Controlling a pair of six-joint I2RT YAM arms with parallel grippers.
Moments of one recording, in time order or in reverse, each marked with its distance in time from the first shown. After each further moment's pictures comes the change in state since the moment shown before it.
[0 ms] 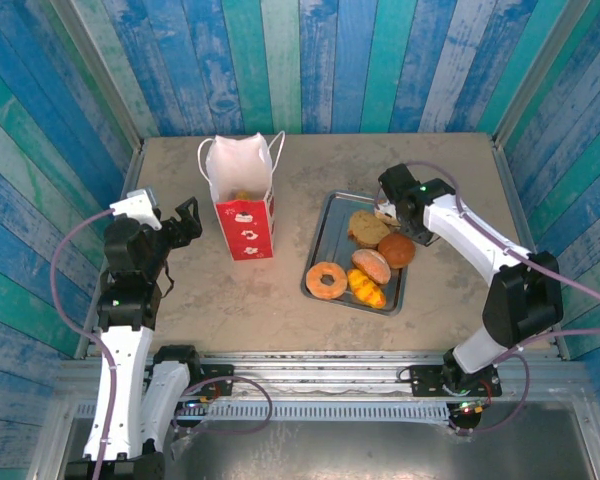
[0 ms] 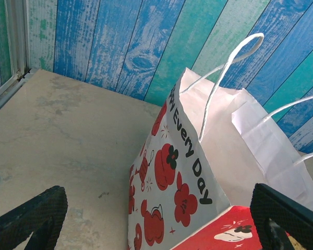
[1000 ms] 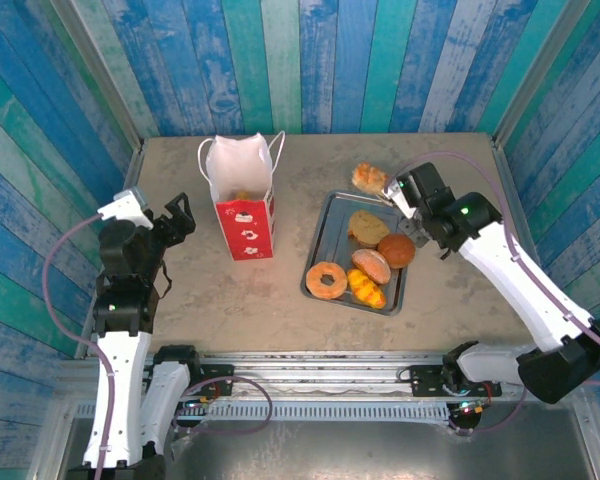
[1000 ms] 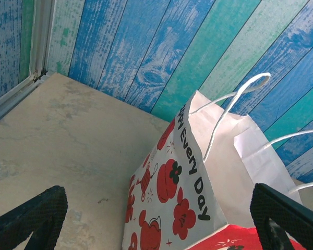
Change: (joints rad) left arm 0.000 -0.019 0.033 -0.023 -0.074 -0.112; right arm 0.107 -0.328 0.060 -0.059 -0.214 0.319
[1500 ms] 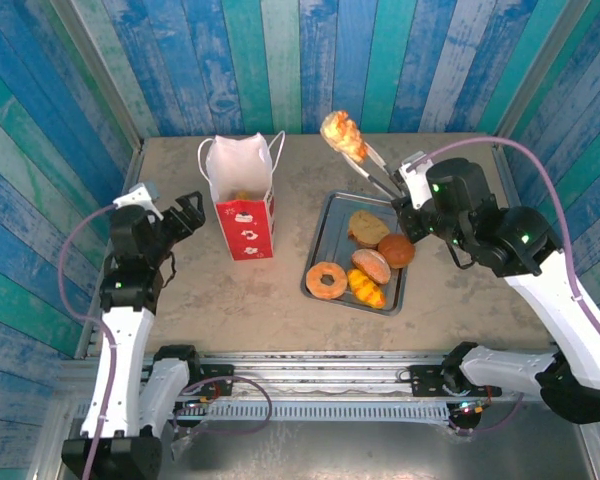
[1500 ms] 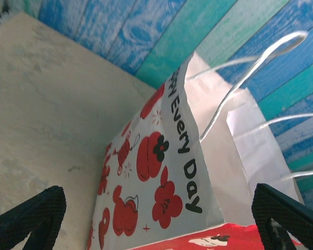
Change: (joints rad) left arm 0.000 0.144 0.004 0.011 0.143 -0.113; right arm 0.176 -0.121 0.242 -0.011 -0.172 0.315
